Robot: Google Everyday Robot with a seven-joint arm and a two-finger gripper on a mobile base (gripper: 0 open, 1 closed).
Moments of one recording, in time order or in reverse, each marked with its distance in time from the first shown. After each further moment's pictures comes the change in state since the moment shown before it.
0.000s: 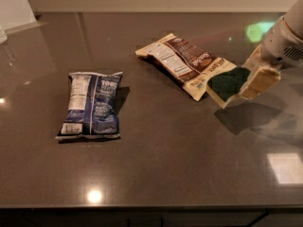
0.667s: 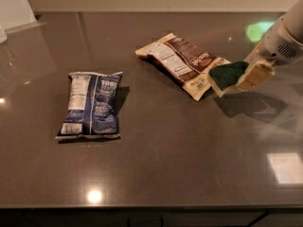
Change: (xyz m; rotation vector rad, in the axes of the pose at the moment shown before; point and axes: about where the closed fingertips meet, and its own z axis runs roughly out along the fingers) arm 0.004 -0.043 0.014 0.066 -0.048 0.105
